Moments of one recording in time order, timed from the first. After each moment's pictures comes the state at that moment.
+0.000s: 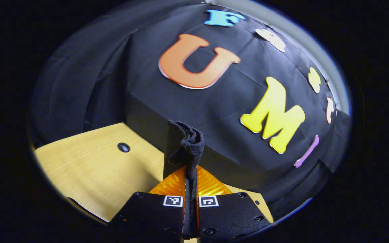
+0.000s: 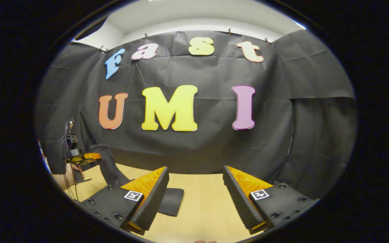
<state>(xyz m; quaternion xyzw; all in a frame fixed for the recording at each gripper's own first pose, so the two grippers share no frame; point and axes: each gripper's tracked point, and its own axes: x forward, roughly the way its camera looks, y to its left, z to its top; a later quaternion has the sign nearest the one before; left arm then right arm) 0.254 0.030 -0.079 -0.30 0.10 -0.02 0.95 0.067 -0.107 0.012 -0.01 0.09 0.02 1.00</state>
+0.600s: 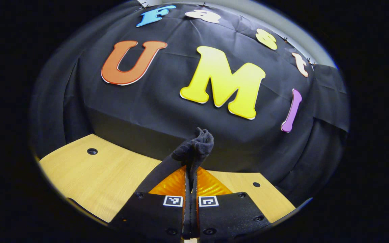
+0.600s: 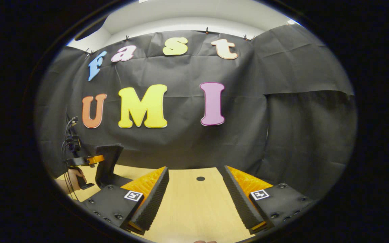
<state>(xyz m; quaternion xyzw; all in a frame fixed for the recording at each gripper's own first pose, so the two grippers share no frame) 0.231 -0.139 -0.075 -0.17 0.10 -0.07 0.98 0.035 -0.232 0.019 -0.01 0.10 -0.04 0.99</state>
